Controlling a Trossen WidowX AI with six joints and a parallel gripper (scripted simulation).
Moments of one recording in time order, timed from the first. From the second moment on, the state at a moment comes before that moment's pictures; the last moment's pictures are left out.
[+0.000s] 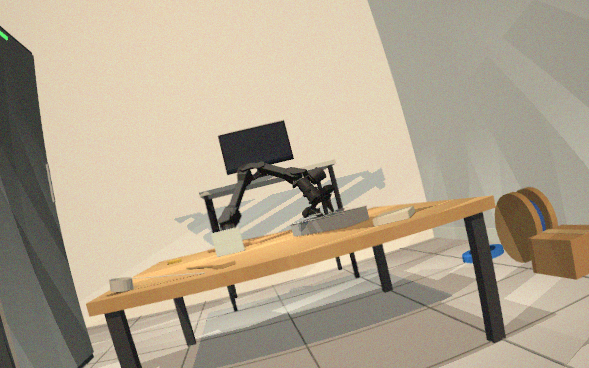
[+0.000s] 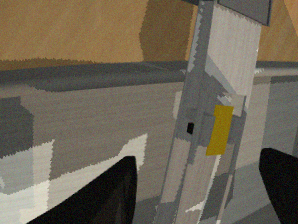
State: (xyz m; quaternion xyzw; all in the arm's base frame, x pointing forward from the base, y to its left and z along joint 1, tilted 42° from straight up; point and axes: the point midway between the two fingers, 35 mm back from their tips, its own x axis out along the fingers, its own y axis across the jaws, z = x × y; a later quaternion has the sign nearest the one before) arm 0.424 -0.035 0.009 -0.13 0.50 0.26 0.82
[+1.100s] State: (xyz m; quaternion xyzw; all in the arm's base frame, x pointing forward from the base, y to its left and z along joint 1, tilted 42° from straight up) arm 0.429 -0.029 -0.009 -0.12 0.50 0.26 0.81
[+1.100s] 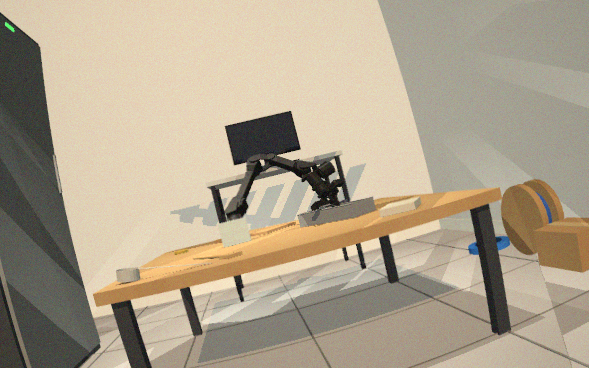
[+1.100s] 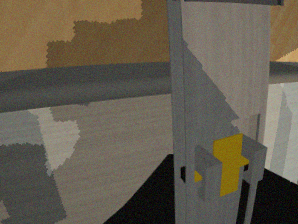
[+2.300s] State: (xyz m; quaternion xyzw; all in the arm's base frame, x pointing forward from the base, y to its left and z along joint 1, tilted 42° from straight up) arm 0.424 -0.077 0.039 -0.09 0.53 0.29 0.79
